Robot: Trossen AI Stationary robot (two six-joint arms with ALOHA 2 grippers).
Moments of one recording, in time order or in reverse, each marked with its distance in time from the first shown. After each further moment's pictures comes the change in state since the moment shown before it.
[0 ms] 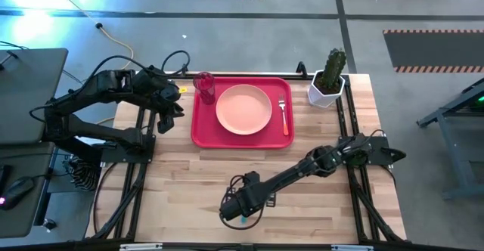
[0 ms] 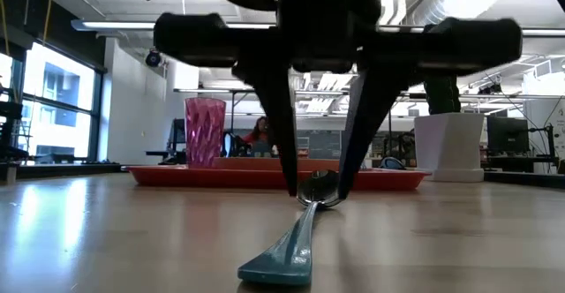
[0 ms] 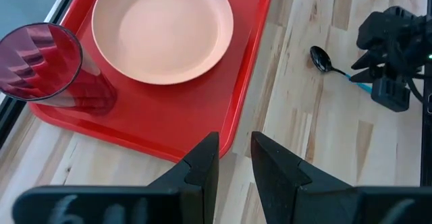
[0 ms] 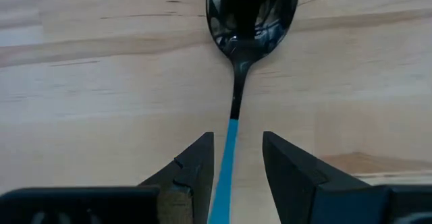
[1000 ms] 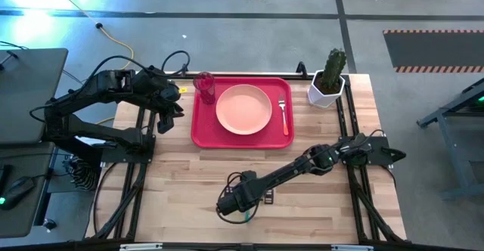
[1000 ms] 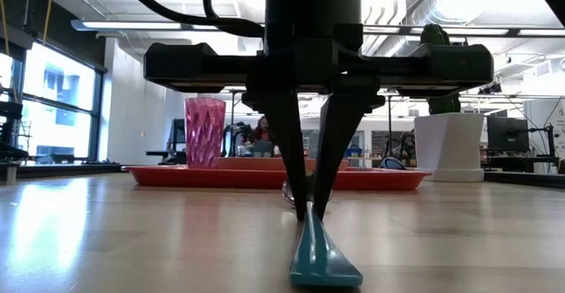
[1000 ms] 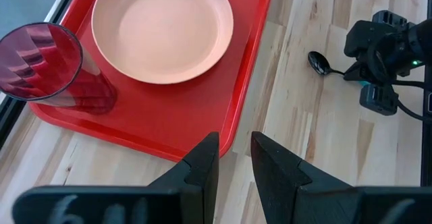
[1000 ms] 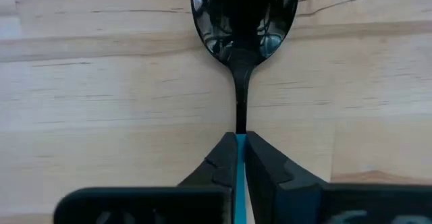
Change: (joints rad) left arm 0.000 0.000 0.000 -0.003 0.000 0.003; right arm -0.043 0.037 0.002 0.013 -0.051 -0.075
